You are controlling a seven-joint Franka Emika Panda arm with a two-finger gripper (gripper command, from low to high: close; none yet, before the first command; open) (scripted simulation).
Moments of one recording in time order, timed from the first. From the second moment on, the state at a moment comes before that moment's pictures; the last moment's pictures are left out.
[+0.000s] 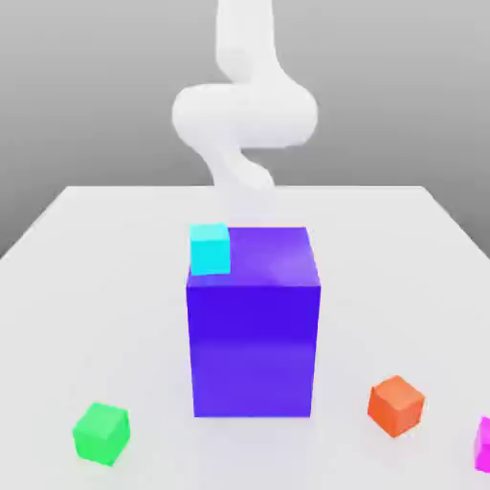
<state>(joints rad) 0.03 -0.71 0.02 -2.29 -0.01 2.32 0.77</state>
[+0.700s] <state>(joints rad) 0.25 0.06 0.19 -2.24 -0.13 2.52 0.48</state>
